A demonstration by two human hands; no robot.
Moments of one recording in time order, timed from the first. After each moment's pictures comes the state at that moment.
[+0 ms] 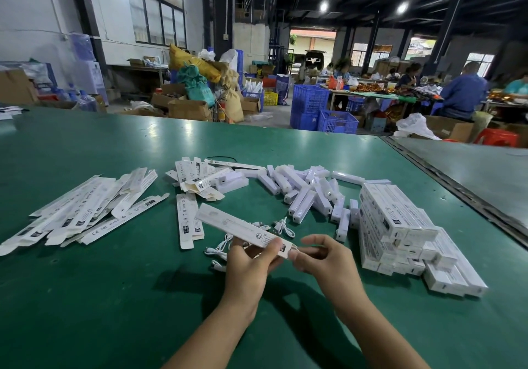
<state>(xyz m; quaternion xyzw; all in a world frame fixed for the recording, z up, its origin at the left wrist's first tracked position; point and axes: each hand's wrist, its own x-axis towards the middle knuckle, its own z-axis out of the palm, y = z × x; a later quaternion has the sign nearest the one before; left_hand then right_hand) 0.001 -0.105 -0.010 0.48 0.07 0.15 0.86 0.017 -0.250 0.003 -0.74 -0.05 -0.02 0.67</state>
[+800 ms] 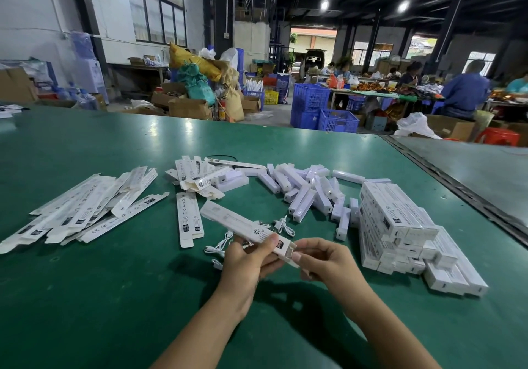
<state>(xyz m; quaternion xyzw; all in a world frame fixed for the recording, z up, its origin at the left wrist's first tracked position) -0.005 -0.096 0.002 0.47 0.04 0.04 0.88 0.017 -0.258 0.010 -0.69 -0.10 0.08 0.71</state>
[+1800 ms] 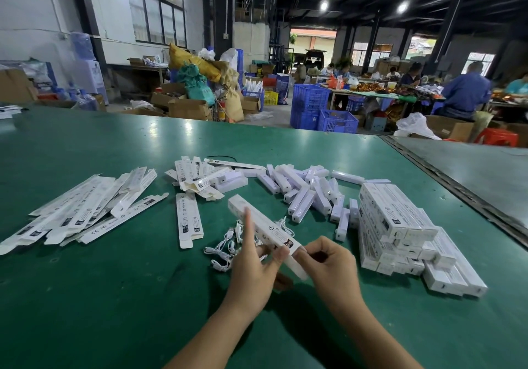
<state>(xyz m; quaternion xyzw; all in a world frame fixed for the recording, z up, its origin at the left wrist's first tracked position) -0.005 -0.097 -0.018 0.74 -0.03 0.14 0.66 0.013 -0.245 -0.001 -0.79 -0.07 -0.14 0.59</state>
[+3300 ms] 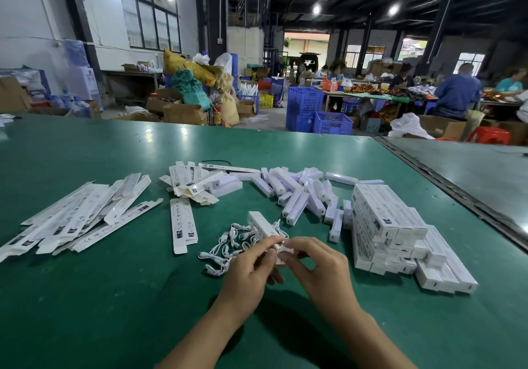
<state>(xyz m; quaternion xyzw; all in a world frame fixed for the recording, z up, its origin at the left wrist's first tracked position) 0.002 -0.091 -0.026 0.75 -0.11 0.12 0.64 0.012 -0.250 -0.001 -0.79 -0.29 -0.34 0.43</state>
